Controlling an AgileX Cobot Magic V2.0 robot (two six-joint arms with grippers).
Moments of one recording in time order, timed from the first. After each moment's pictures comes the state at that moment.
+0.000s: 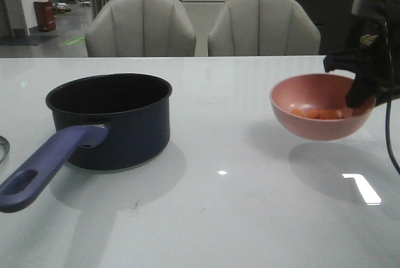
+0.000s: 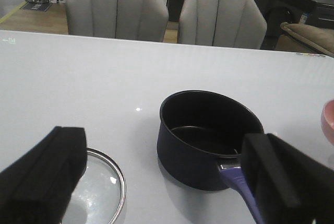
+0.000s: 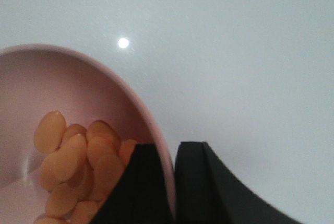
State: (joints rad) left arm -0.20 0.21 -0.33 -0.08 0.34 -0.10; right arm 0.14 1.66 -0.98 0.16 0.19 0.06
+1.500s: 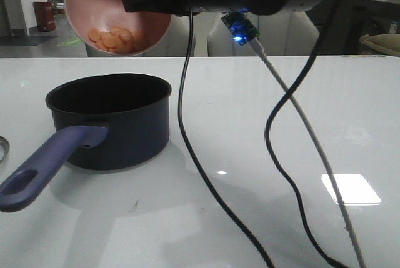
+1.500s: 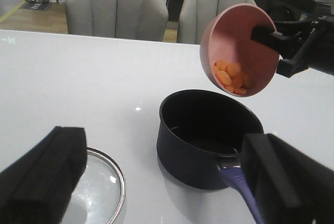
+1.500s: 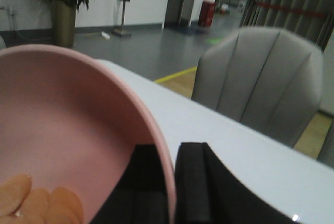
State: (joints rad) left arm -0.20 0.21 -0.33 -0.08 0.35 -0.10; right arm 0.63 1.94 -1.26 0.03 -0.68 -0.20
